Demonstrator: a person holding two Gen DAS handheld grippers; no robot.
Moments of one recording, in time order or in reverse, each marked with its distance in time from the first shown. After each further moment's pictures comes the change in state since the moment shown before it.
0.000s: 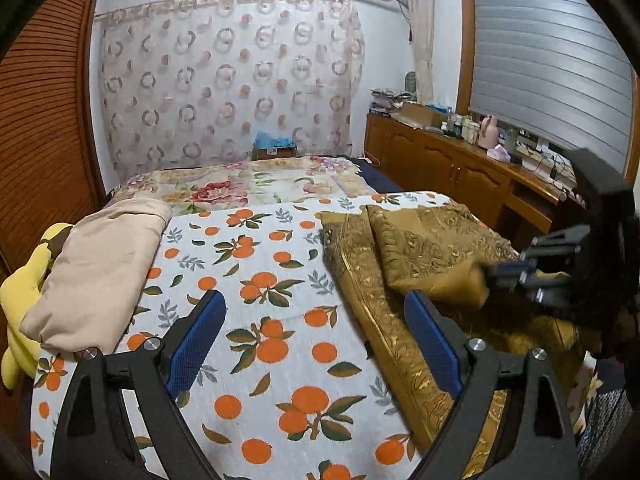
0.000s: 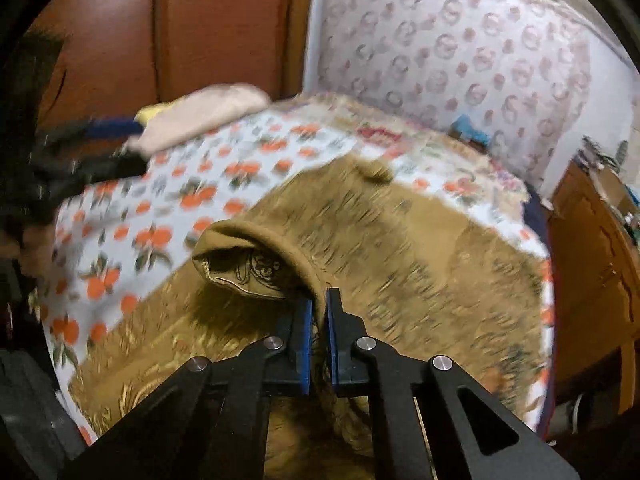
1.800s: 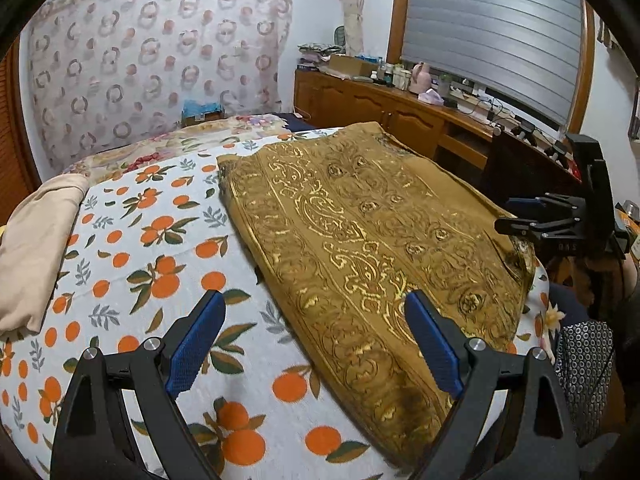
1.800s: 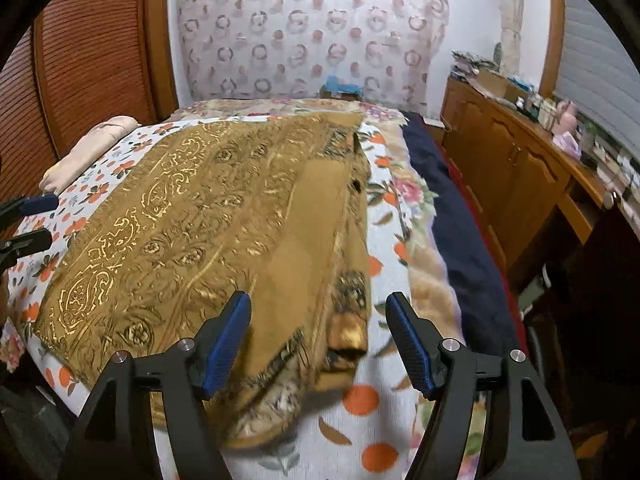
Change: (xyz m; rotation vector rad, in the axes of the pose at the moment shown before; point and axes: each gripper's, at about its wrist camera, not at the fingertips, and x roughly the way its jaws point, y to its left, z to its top) left arm -0.005 -0.059 -0.041 0.130 0.166 -0.220; right arm -0.111 -0.066 -0.121 0.386 0.049 -0.285
